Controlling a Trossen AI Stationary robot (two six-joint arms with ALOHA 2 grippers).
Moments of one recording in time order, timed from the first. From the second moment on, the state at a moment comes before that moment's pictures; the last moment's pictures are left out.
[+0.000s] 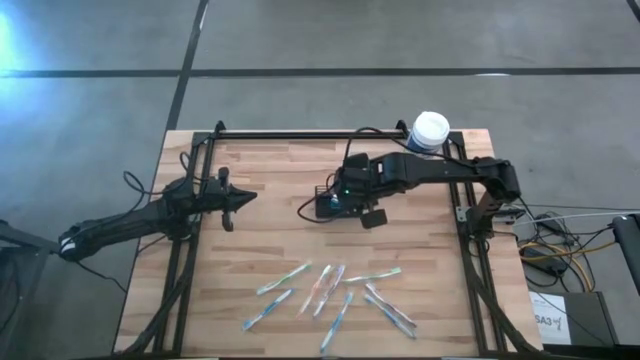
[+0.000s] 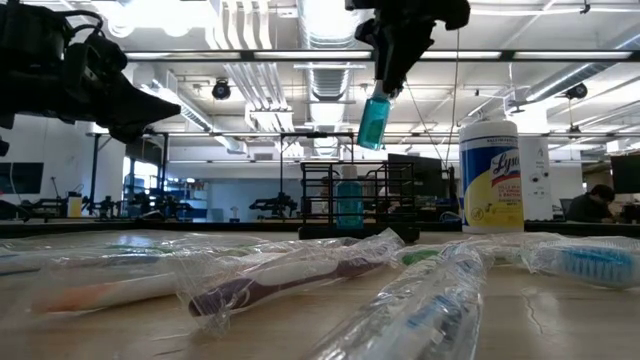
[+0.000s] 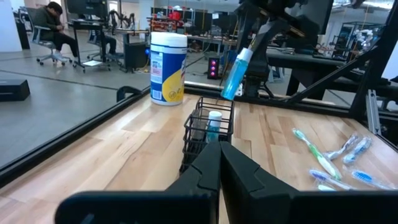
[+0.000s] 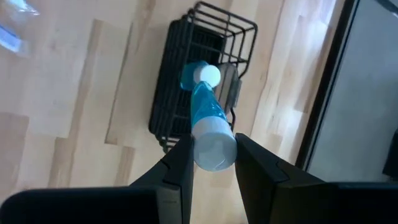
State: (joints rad) left arm 0.36 0.24 0.03 0.13 0.16 -0.09; right arm -0.01 1.78 1.76 -1.25 0.26 -0.33
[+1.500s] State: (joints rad) left arm 0.36 0.25 0.03 0.06 0.16 -0.08; right arm -0.07 2.19 2.12 -1.47 0.10 -0.32
